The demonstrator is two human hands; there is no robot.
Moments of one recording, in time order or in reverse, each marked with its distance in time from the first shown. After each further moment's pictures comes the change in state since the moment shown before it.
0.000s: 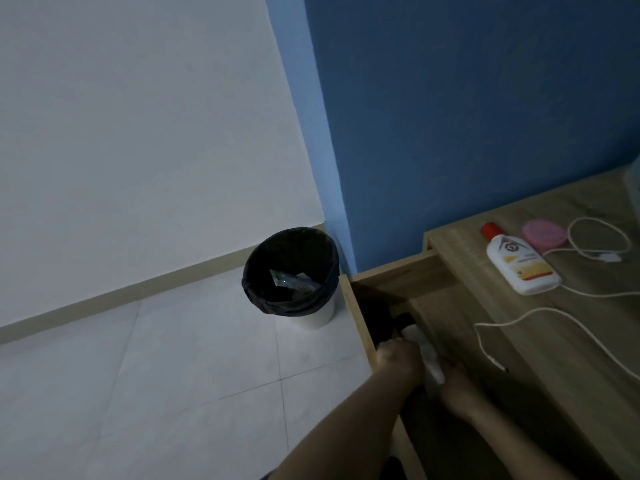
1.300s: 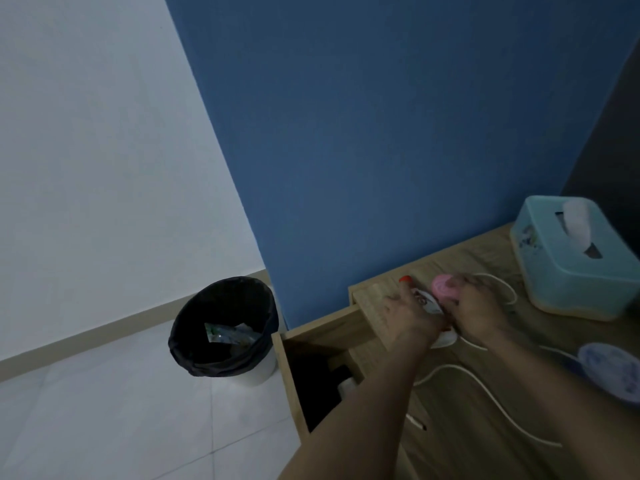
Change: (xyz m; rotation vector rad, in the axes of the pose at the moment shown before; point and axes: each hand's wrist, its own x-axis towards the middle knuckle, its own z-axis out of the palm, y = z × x) left_hand 0.044 0.138 -0.121 -0.909 0.323 0.040; right_hand 0.055 0.025 -0.235 -0.109 0.600 -0.152
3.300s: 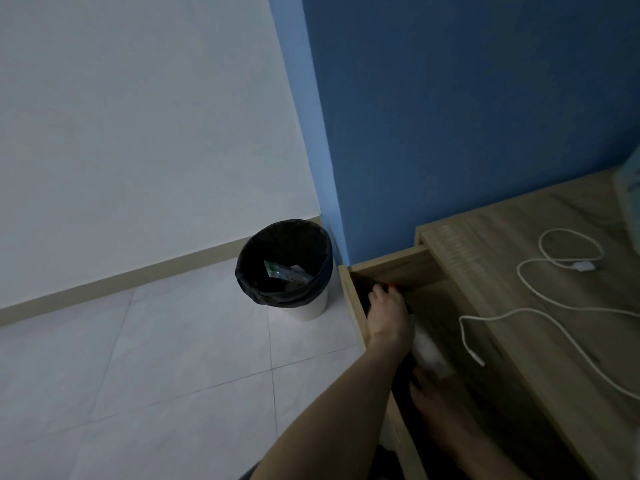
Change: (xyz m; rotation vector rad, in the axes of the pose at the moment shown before) left_hand -0.058 -0.130 -0.070 0.372 0.041 -0.083; right_hand -0.215 -0.078 0.129 -0.306 -0.648 -0.396
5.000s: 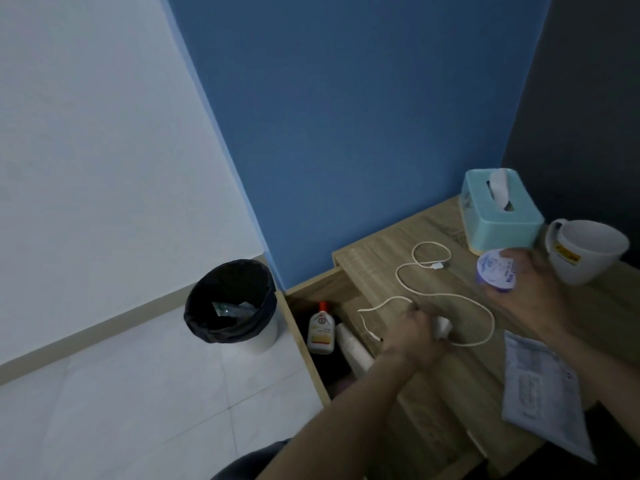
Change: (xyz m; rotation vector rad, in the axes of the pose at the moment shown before) left_hand -0.114 0.125 0.026 0.047 -0.185 0.567; right_hand -0.138 0.182 -0.158 0.366 0.994 0.520
